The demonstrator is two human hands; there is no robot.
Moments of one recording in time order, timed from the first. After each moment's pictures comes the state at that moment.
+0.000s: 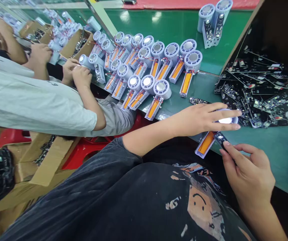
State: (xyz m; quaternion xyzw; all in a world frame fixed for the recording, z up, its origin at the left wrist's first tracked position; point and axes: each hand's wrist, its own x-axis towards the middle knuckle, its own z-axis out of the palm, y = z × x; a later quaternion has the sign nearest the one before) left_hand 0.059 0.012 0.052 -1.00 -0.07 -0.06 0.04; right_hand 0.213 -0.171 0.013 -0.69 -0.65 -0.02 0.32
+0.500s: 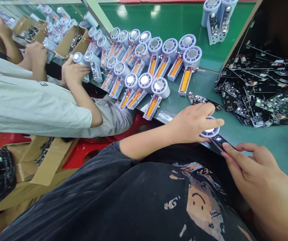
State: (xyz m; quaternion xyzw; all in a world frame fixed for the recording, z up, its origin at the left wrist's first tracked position) left_hand 0.052 0.000 0.042 -0.98 -0.16 -0.12 -0.08; right_hand 0.224 -0.169 0.039 -0.67 -0.71 -0.02 0.21
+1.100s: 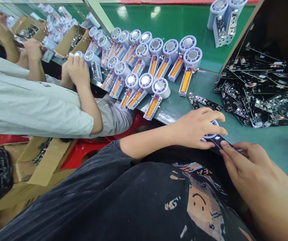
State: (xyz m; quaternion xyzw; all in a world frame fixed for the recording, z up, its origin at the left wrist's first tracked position) left_hand 0.057 -0.002 0.039 -0.97 -0.10 -0.13 -0.20; right_hand 0.226 -0.162 0.043 -0.62 -0.76 -0.15 0.15
